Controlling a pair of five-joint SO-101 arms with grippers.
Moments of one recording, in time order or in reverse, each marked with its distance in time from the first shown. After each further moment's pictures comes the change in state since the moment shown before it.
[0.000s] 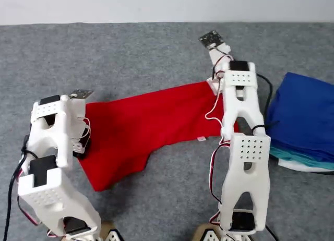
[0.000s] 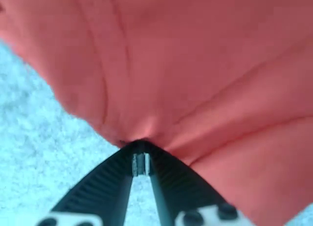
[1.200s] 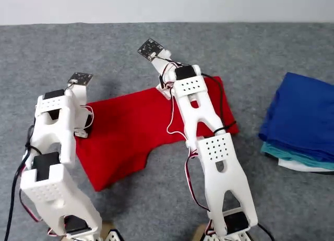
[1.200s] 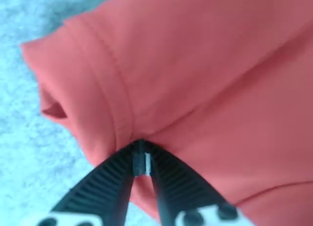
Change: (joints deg) left arm 1.1 4.3 -5.3 -11.3 2.2; right arm -19.3 13.9 -17.5 0.6 -0.1
